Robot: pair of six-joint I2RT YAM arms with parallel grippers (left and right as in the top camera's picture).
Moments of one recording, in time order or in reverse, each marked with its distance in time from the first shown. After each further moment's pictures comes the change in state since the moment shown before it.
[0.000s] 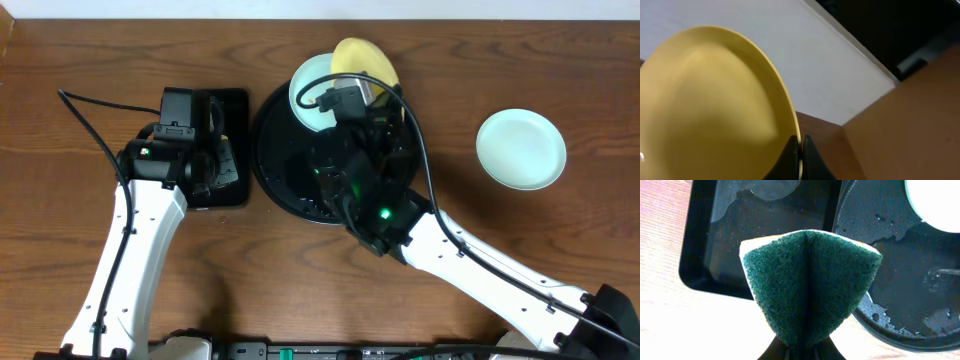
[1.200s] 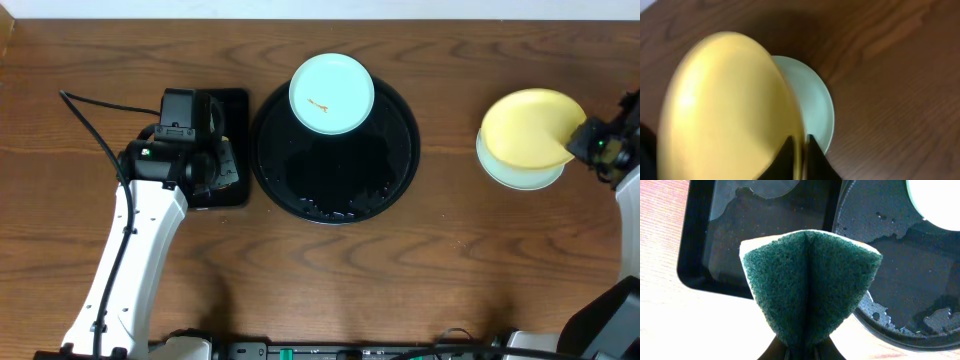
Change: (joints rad) left arm 0.000 0.000 -0.009 0.005 0.003 0.000; right arm -1.331 0.000 -0.008 -0.641 -1.378 0.595
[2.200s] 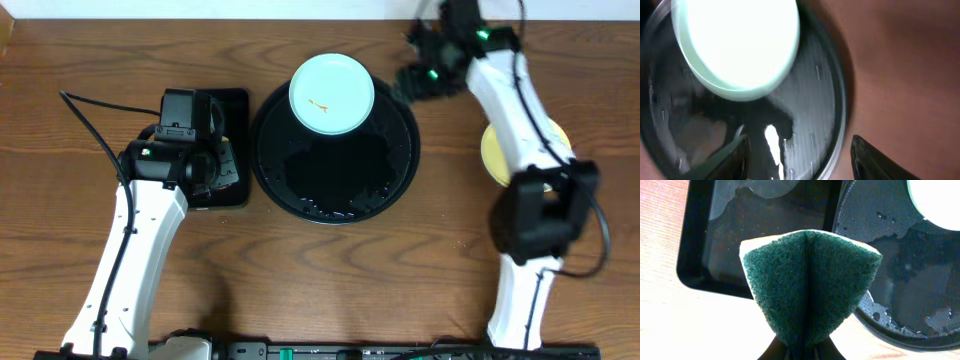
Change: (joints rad) left arm 0.000 0.000 -0.002 0.001 0.000 0.000; right arm 0.645 0.661 0.895 -0.442 -0.185 -0.309
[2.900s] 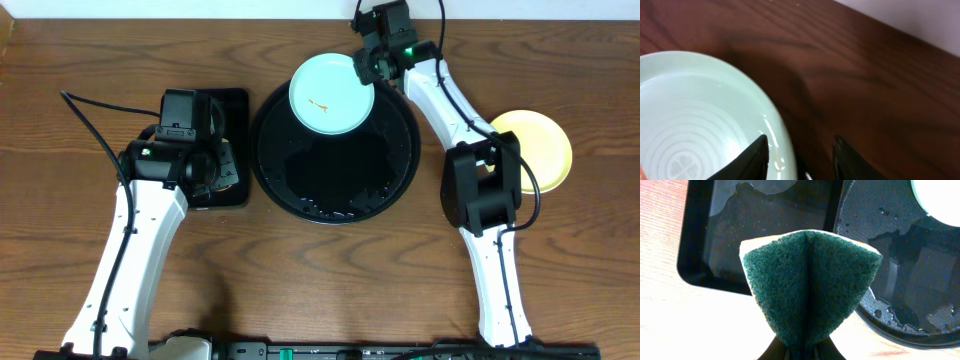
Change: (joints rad) left arm 0.000 0.001 0.000 -0.014 0.000 0.000; right arm 0.119 0.313 0.136 0.468 0.182 -0.055
